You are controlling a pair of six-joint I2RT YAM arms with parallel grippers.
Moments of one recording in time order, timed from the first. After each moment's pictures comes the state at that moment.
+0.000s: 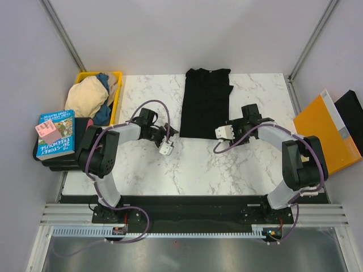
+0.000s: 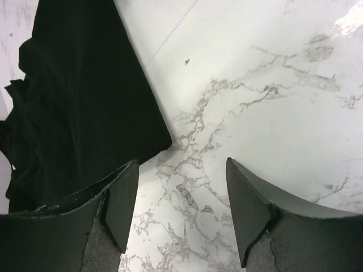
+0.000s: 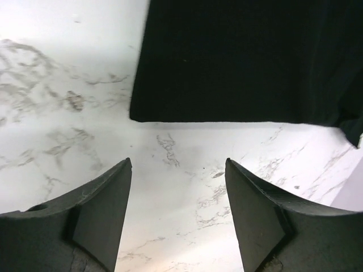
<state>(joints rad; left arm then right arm) -0.32 1.82 0.98 -0.26 0.84 1.94 0.19 1.66 0.96 -0.38 -0.28 -1.56</state>
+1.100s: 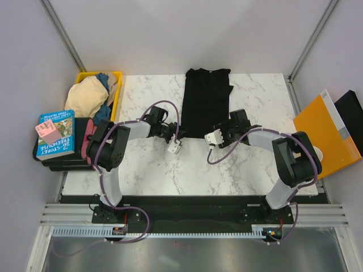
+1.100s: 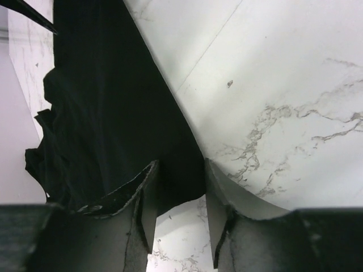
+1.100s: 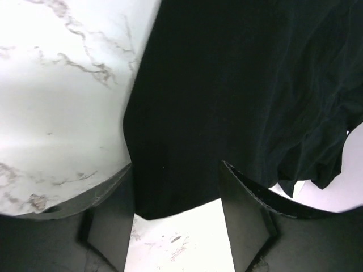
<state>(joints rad) -0.41 1.96 1.09 -0.13 0.84 1.96 0.32 1.69 0.86 -0.09 -0.32 -1.62</state>
